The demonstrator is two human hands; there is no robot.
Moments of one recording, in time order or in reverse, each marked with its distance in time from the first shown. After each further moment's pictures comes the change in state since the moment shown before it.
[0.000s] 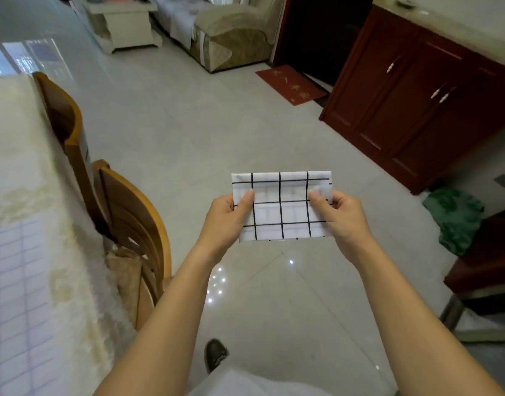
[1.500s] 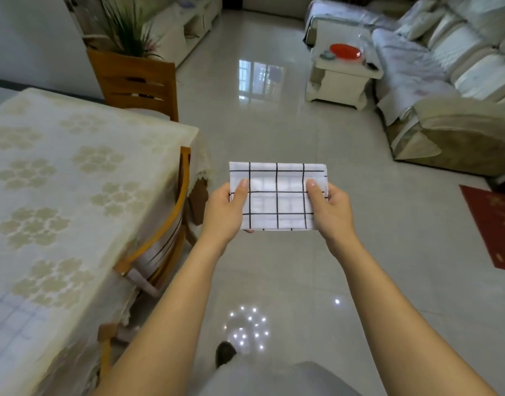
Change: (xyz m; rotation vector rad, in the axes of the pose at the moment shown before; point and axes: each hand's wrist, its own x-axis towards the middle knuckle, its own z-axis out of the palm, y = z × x) left_hand 0.495 0.140 -0.273 0.005 0.968 0.105; right_hand 0.594 -0.178 0.432 -0.085 -0.721 -0.228
